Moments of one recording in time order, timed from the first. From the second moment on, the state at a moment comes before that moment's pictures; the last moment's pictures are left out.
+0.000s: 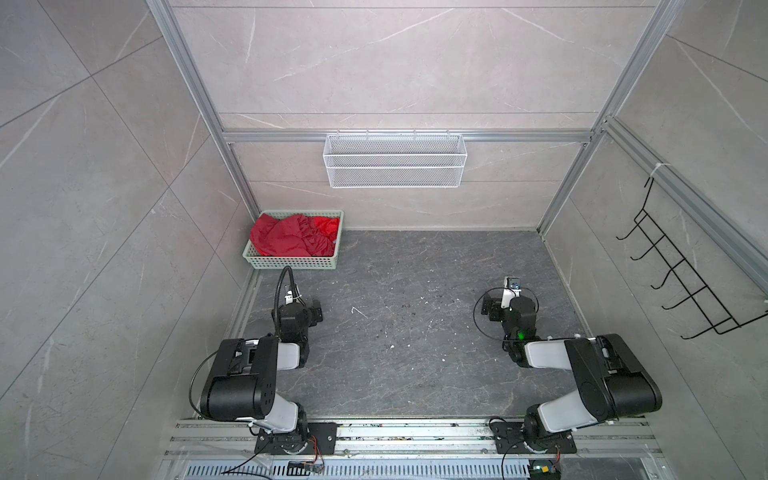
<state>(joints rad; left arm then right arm) 0.01 1.51 0.33 0.75 -0.22 -0.04 0.12 1.52 0.35 0.81 0.23 0.01</state>
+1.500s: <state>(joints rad) -0.31 1.06 0.68 -0.09 0.06 -0.70 0.46 1.10 0.56 0.17 -0.10 0.68</state>
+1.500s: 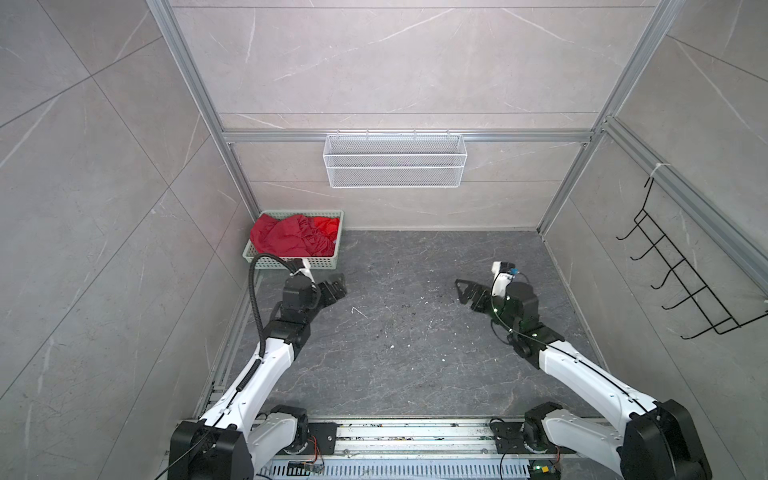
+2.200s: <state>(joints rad) -0.58 1.07 0.76 -0.32 -0.07 -0.96 0.86 1.06 0.62 -0.11 0.24 1.07</state>
